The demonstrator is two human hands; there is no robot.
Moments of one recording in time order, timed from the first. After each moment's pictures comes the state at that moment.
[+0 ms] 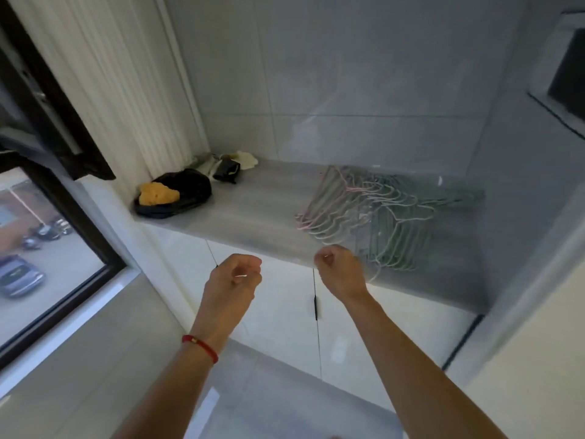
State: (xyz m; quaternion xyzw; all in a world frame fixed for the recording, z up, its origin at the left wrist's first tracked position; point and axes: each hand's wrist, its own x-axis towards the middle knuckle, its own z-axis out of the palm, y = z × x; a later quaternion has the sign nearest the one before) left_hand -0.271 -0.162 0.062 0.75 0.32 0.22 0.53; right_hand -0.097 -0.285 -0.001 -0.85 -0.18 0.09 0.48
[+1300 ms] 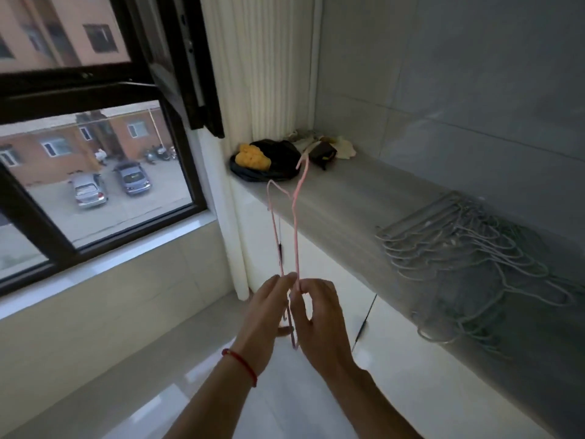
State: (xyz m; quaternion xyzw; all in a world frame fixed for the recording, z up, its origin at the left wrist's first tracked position) left_hand -0.274 -0.165 0.036 0.50 0.48 0.23 0.68; right_hand -0.185 -0.221 -0.018 -0.69 -0.48 0.09 0.53
